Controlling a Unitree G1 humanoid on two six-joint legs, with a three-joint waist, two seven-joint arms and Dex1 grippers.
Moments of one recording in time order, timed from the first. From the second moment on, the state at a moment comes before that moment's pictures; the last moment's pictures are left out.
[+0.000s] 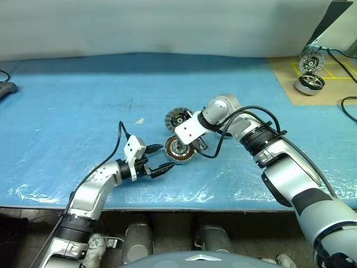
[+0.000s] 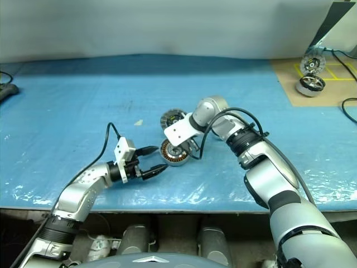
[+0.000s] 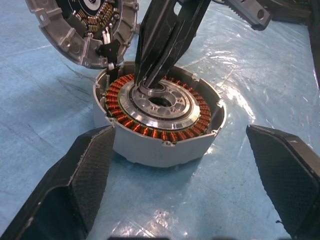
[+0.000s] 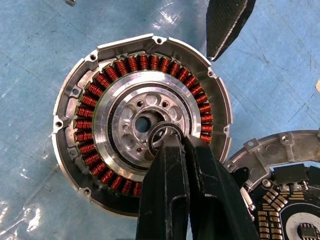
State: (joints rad) left arm -0.15 0.37 -0.10 -0.05 -0.37 0.28 -0.91; right arm -1.05 -0.39 0.59 0.61 -0.38 -0.31 1.37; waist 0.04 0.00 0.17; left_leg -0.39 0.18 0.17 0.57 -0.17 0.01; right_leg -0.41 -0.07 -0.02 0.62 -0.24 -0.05
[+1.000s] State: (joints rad) left arm -0.15 0.37 -0.11 -0.05 -0.37 0.27 -0.90; right arm -0.99 -0.39 0.60 0.45 -0.38 -0.26 1.41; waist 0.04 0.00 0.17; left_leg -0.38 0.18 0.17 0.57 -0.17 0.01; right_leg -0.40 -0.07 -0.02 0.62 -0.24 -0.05
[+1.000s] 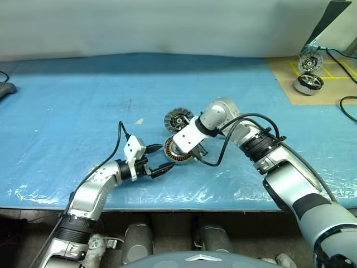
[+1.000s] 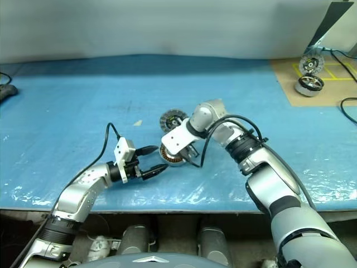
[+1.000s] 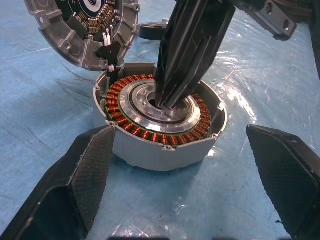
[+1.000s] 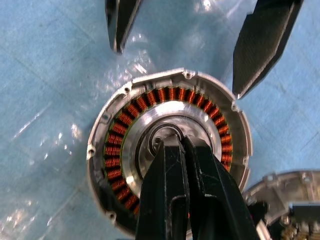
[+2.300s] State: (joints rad) left arm -0.15 0.37 -0.11 -0.04 -0.37 0.27 -0.91; right arm -1.07 -0.37 0.60 0.58 -0.39 -0.32 1.42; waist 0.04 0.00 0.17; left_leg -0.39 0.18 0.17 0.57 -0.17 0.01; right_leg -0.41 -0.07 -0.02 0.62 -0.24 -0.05
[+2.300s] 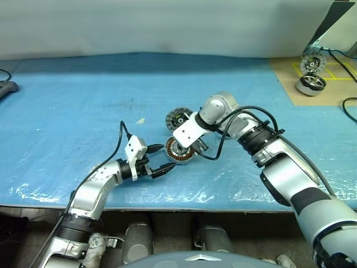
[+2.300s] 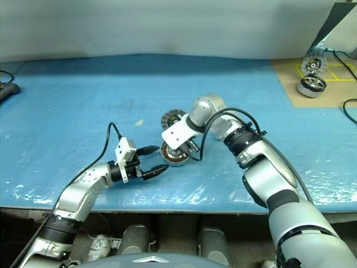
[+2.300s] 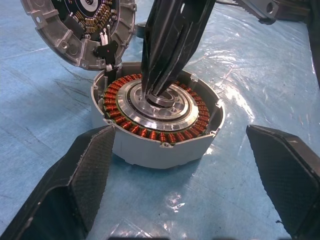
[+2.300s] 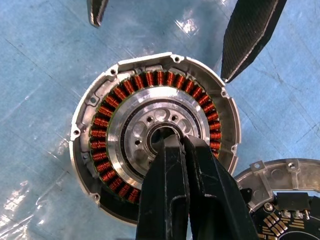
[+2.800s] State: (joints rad) left arm -0.15 0.37 -0.12 -0.04 -0.35 0.26 -0.91; right arm -1.06 -0.38 0.62 0.58 -0.41 -0.37 1.42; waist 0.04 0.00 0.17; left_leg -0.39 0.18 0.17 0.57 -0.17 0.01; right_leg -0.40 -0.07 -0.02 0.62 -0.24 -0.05
